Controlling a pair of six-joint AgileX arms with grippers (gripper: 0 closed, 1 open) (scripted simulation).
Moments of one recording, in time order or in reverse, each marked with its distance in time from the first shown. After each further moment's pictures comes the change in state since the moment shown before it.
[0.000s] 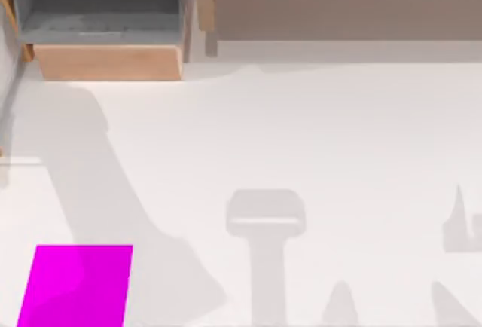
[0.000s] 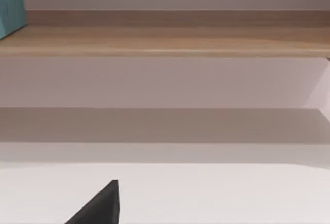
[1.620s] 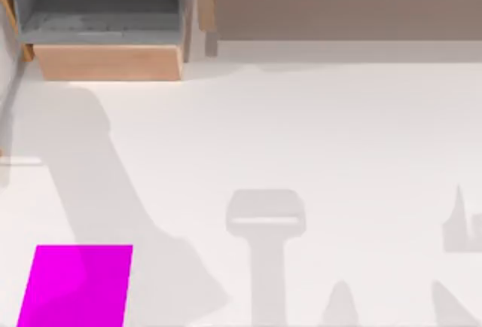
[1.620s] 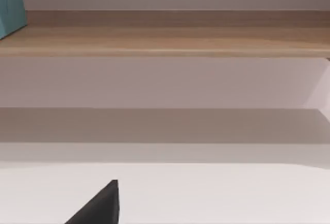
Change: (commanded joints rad) left arm 0.004 -0.009 0.002 -0.003 0.001 -0.001; right arm 0.000 0.000 0.000 0.000 0.000 0.000
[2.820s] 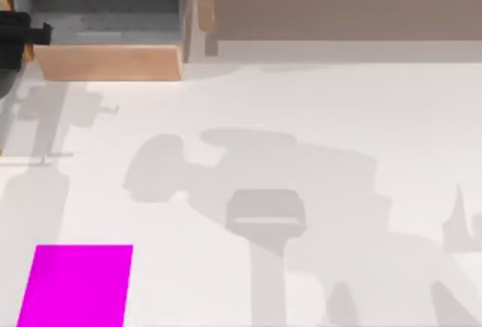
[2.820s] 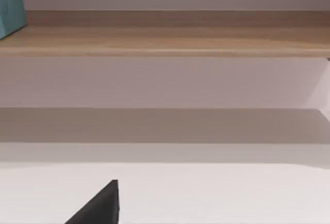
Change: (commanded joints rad) left arm -0.358 -0.957 -0.963 0.294 -0.045 -0.544; right arm 0.000 0.000 0.000 0.000 0.000 0.000
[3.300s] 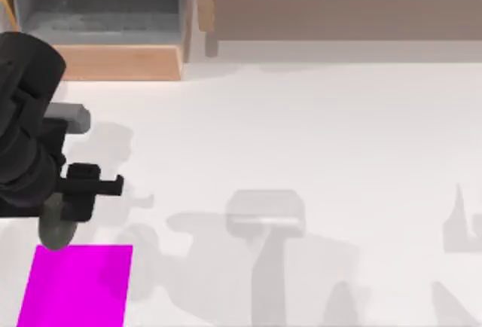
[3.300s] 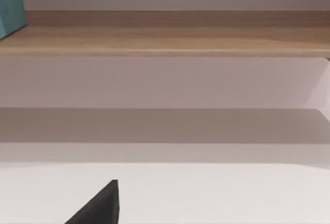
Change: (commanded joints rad) left arm -0.259 -0.252 -0.599 0.157 -0.047 -0.320; right arm 0.000 0.000 0.000 0.000 0.000 0.000
